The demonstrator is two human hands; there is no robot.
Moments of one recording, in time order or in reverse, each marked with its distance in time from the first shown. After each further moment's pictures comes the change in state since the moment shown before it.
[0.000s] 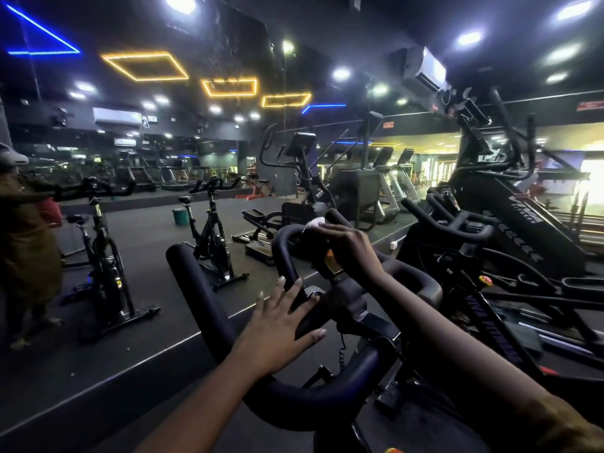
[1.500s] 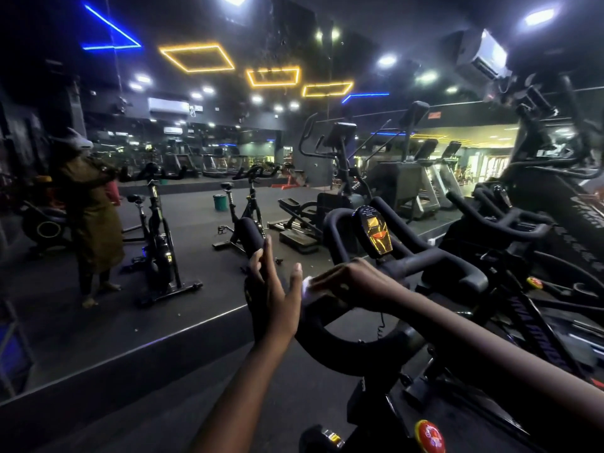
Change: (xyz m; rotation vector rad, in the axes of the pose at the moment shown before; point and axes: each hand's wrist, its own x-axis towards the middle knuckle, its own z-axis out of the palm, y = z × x) left_hand -0.057 -0.020 -0.001 -0.731 0.925 -0.483; right_hand -0.027 -0.107 0.011 0.158 -0.715 0.145
